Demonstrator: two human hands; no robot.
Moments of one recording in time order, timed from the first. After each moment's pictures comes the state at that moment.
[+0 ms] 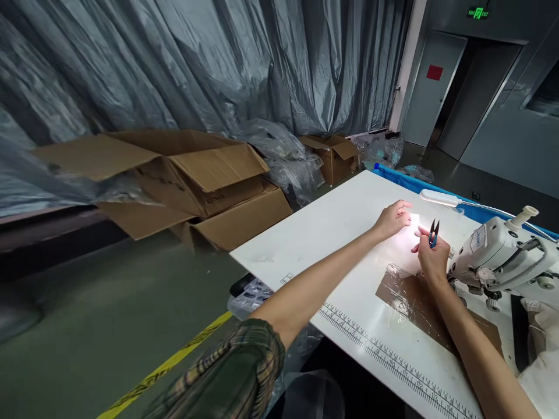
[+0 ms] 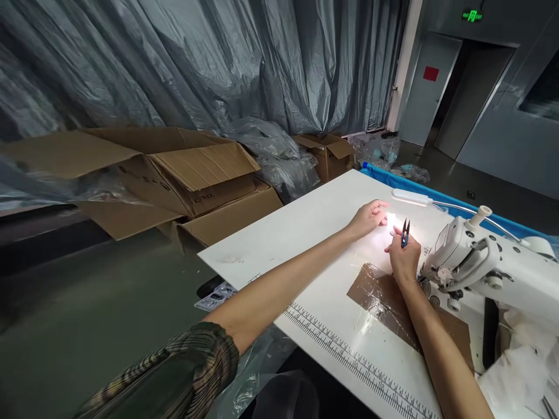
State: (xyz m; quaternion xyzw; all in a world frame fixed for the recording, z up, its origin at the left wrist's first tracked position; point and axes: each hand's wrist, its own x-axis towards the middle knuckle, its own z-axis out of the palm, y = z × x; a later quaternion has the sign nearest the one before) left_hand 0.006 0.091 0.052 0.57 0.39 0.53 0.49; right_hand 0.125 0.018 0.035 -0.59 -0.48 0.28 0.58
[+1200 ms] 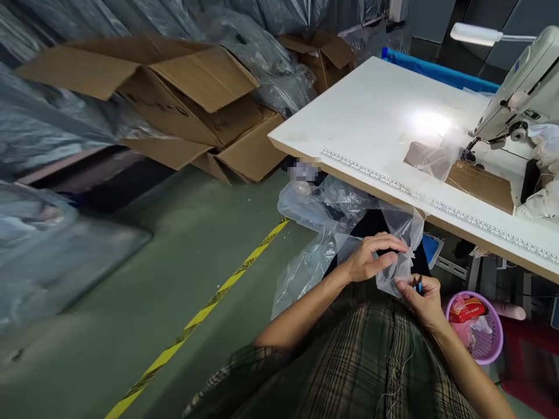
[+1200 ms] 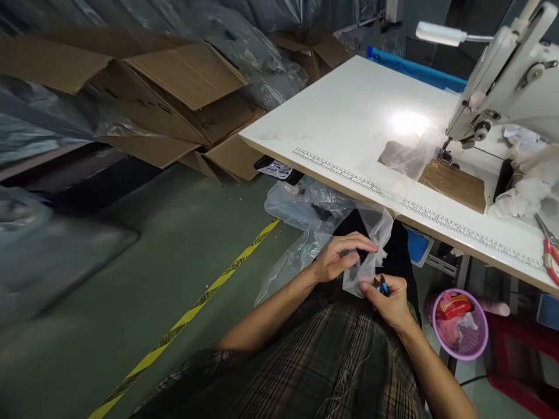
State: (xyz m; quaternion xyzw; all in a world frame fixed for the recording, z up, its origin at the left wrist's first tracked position) left_hand -0.069 -0.237 -0.071 0.71 0.27 0.44 0.49; right_hand 0.092 -0.319 -0.069 -0.53 -0.45 0.55 0.46
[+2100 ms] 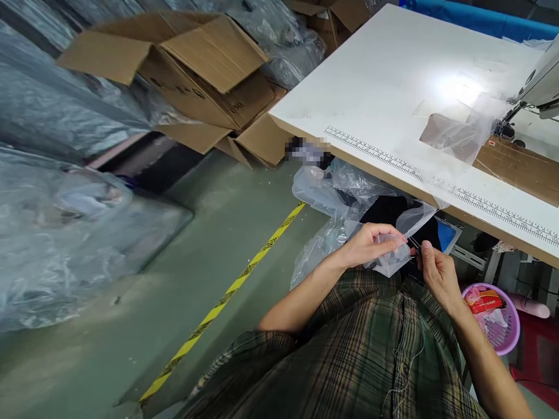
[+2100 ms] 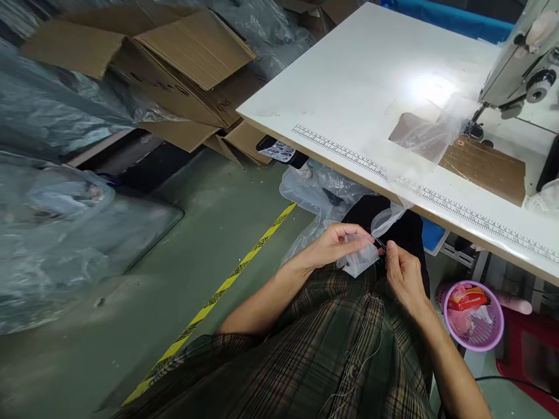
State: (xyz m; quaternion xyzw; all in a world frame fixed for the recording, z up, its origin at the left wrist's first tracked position) left_hand -0.085 -0.236 -0.065 0.58 0.42 0.29 0.63; right_hand 0.107 -0.287 -0.073 -0.62 -0.57 0.43 0.33
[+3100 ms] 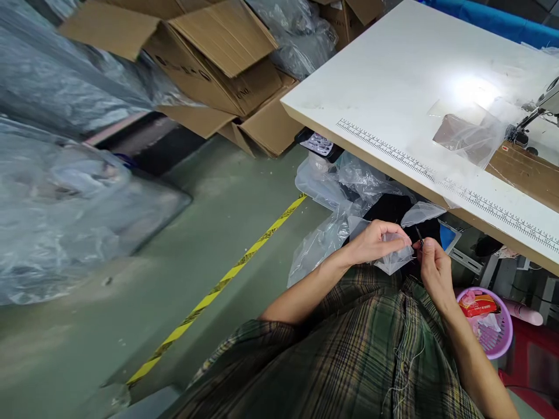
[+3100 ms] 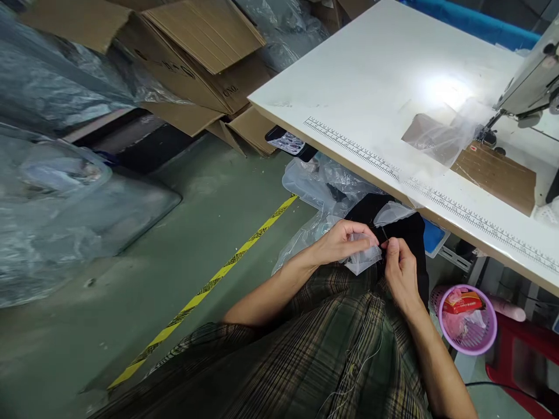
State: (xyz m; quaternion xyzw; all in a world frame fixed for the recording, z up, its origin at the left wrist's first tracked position) left_hand -0.081 -0.235 -0.066 0.58 0.45 0.28 0.62; right_hand 0.091 -0.282 -0.079 -0.62 -0.54 0.42 0.38
